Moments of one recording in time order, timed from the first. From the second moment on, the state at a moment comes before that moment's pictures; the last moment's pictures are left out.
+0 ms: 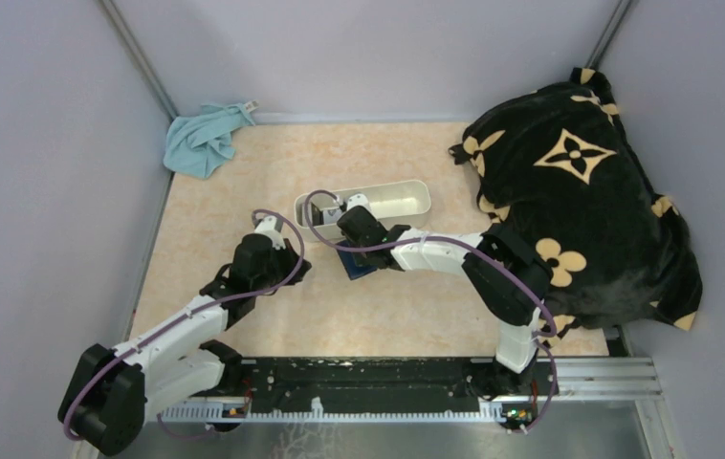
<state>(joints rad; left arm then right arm) -0.52 0.98 0.37 0.07 0.02 -0.56 0.91 1.84 1.13 -0.18 0.30 0.35</state>
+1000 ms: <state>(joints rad) -0.52 1.04 0.38 0.15 0.12 -0.56 0.77 1.59 0.92 -0.07 0.00 0.47</state>
